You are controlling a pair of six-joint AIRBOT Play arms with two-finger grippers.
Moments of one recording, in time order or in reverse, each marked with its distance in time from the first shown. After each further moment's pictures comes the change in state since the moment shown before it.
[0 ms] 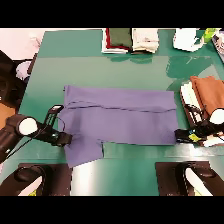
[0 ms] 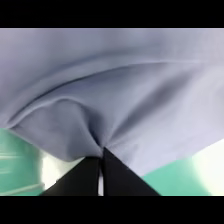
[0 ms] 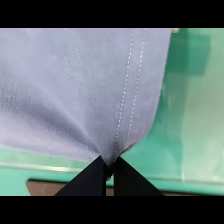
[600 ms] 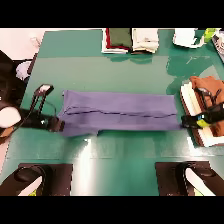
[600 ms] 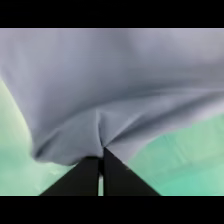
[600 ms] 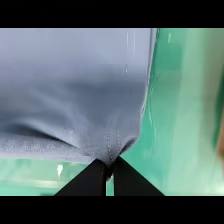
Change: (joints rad) left arm 0.000 -0.070 0.294 0.180 -0.005 0.066; right arm 0.004 -0.120 0.289 -0.022 0.003 0.012
